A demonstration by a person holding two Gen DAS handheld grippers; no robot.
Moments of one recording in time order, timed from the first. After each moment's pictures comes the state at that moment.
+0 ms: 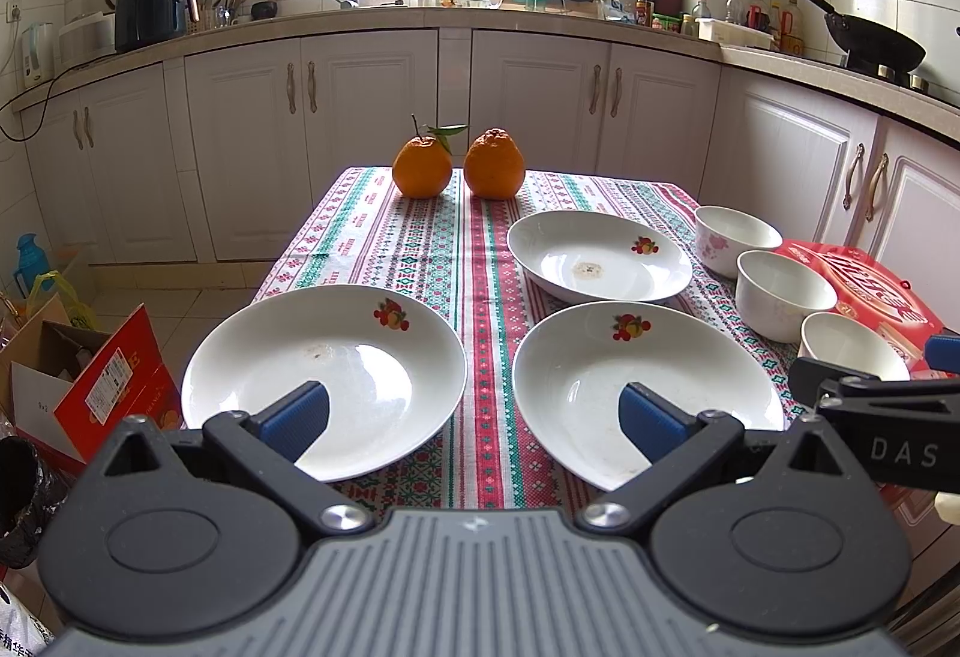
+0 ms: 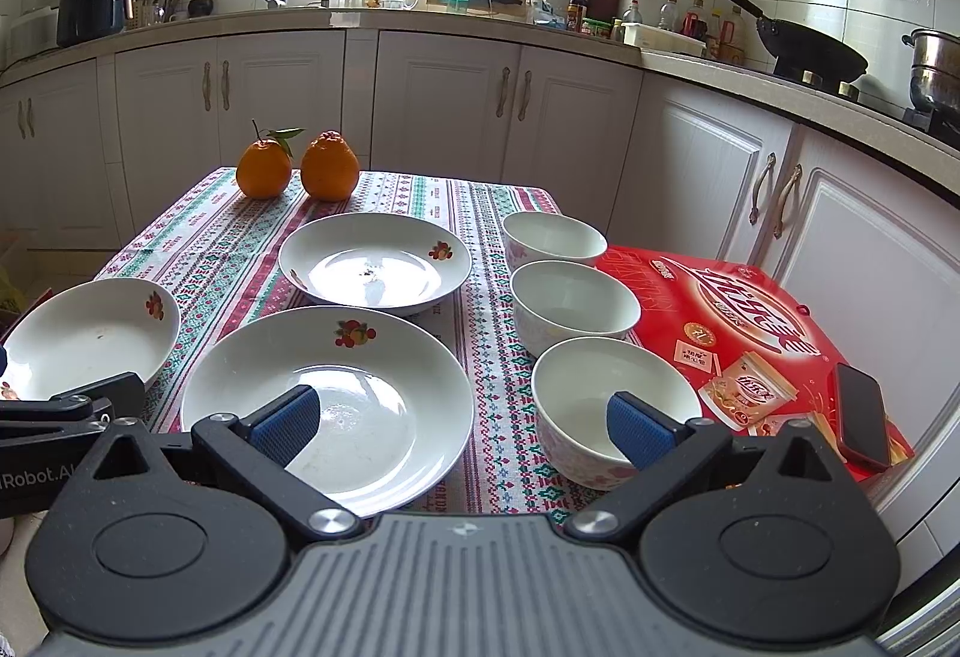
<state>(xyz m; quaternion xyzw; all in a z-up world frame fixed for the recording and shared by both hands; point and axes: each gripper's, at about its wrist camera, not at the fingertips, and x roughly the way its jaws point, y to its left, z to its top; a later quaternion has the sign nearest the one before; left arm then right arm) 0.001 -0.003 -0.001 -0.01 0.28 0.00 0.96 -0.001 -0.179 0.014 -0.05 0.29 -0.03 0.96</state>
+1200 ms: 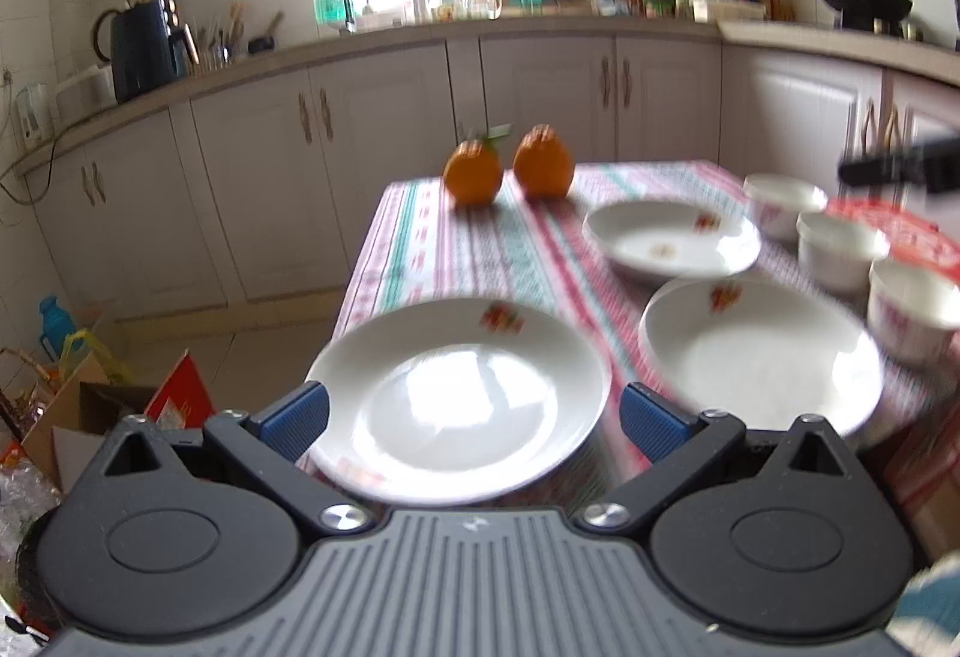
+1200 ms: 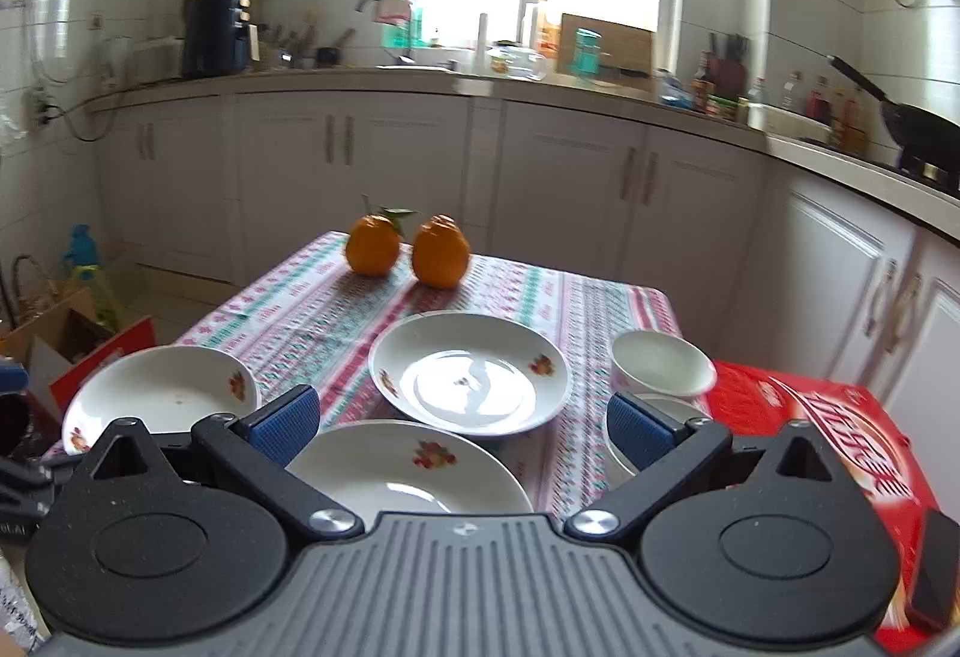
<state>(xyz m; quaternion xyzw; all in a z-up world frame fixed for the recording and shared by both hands) -0.001 0.067 -0.013 0.06 0.27 0.00 0.96 0.051 -0.185 0.054 -0.07 0.23 0.13 0.96</state>
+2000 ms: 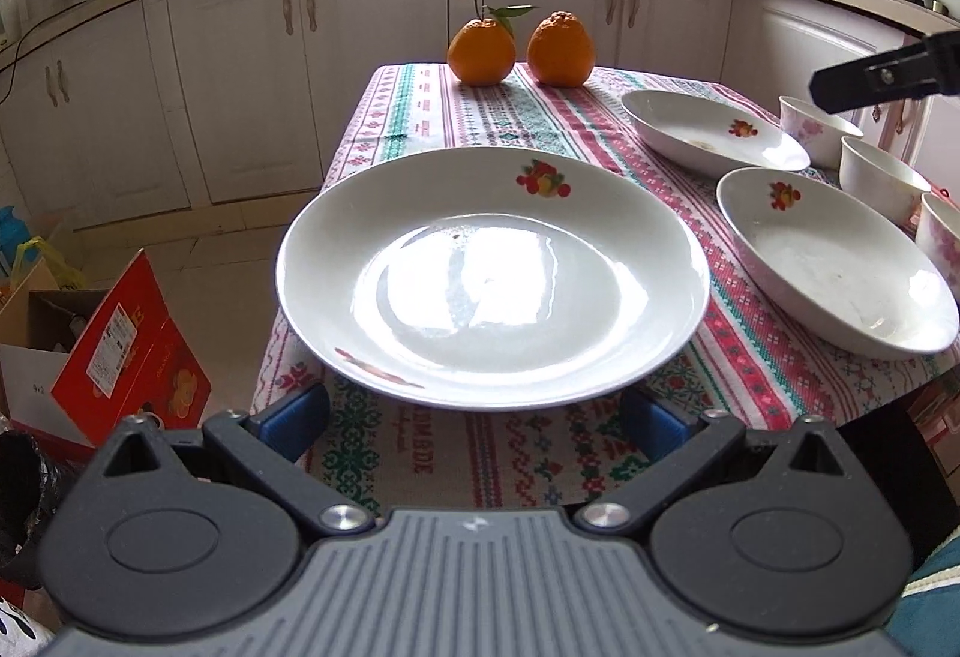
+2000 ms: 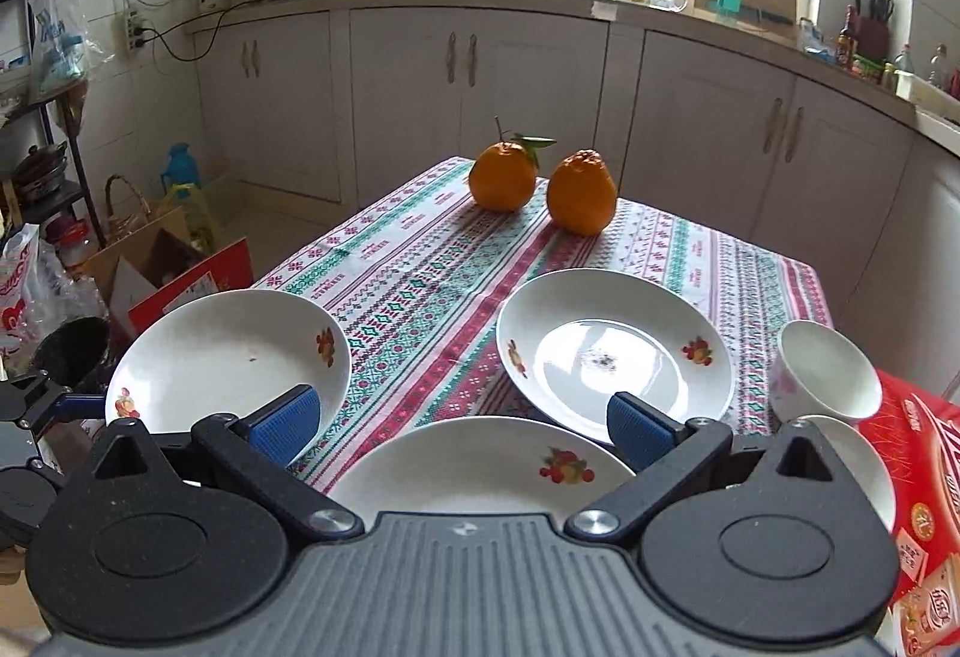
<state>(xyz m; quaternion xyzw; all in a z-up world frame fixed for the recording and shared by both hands) 0.039 0.106 -0.079 0.01 0.35 -0.03 0.94 0.116 -0.127 0.023 -0.10 0.32 0.24 0.91</state>
